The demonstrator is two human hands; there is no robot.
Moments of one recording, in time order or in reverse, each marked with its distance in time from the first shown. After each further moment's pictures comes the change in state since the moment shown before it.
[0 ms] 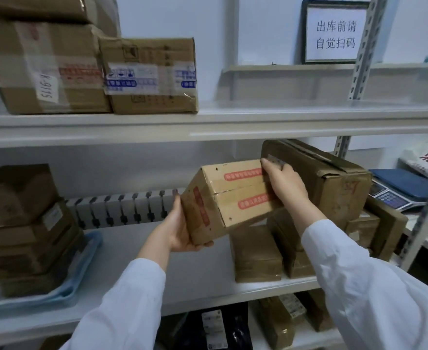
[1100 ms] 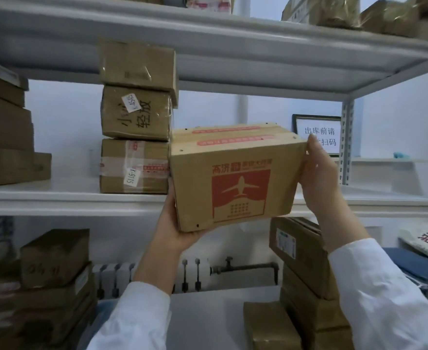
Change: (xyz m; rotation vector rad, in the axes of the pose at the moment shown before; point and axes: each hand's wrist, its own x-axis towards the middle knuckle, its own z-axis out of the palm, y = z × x) left_hand -0.162 0.088 -0.004 -0.496 -0.600 0.729; right_hand -0.110 -0.158 -0.091 0.836 -0.077 -0.704
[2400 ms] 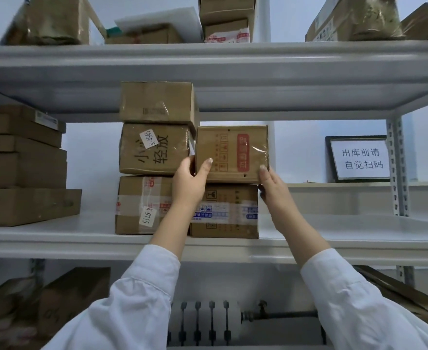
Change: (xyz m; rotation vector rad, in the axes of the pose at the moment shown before) left_hand 0.088 0.083 0.048 1.293 0.483 0.754; right_hand 0.087 0.081 0.084 -0.109 -0.167 0.043
